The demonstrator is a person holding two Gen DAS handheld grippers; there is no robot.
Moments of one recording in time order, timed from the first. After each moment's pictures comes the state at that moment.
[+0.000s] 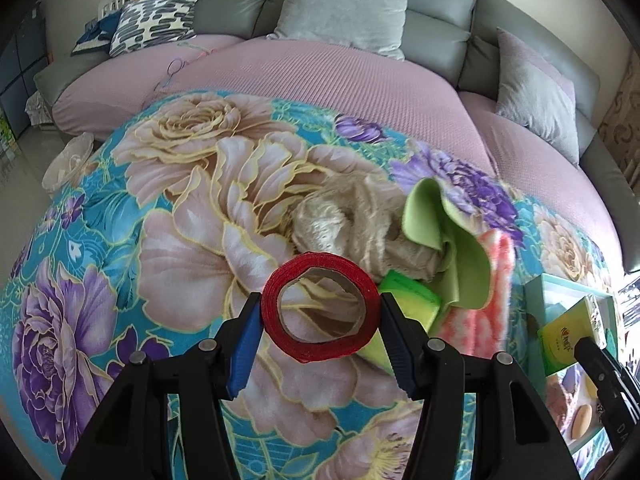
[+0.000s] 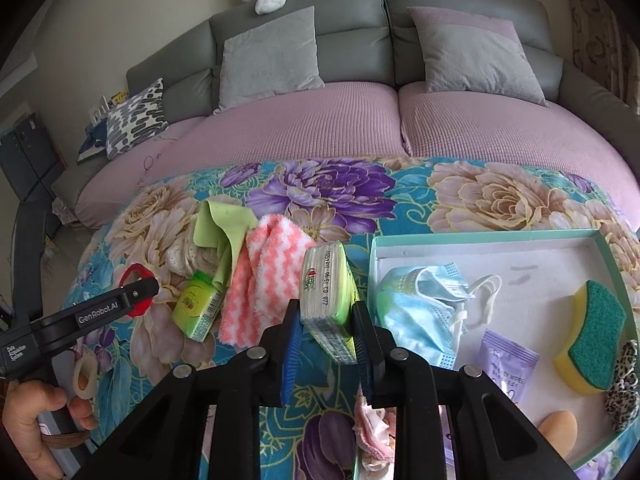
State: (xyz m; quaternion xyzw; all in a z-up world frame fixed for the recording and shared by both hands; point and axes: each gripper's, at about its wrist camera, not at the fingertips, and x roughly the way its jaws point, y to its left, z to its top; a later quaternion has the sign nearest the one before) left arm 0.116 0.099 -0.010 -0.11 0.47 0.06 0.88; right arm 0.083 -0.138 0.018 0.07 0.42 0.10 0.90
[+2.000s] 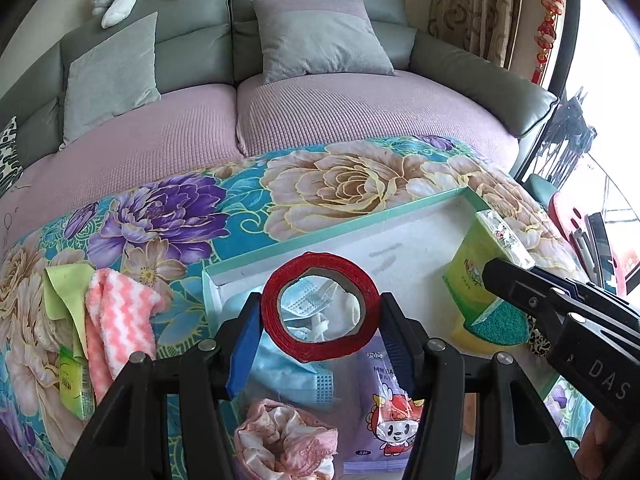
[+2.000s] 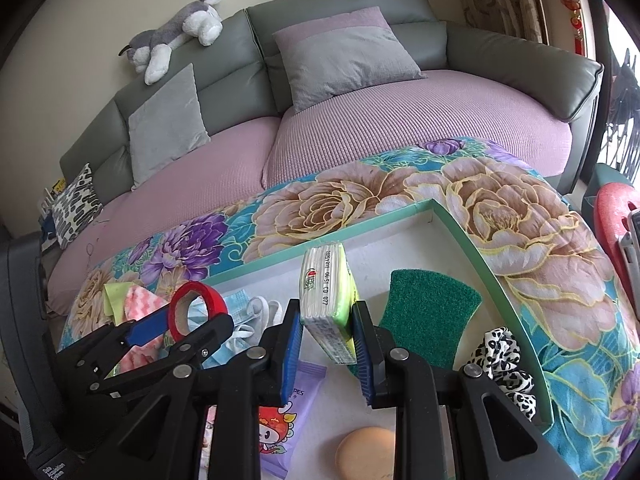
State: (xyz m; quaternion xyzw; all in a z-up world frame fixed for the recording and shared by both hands) left arm 0.116 -0.176 0.005 0.07 0.43 -0.19 0.88; right arm 0.062 -0.322 0.012 0.18 0.39 -0.02 0.90
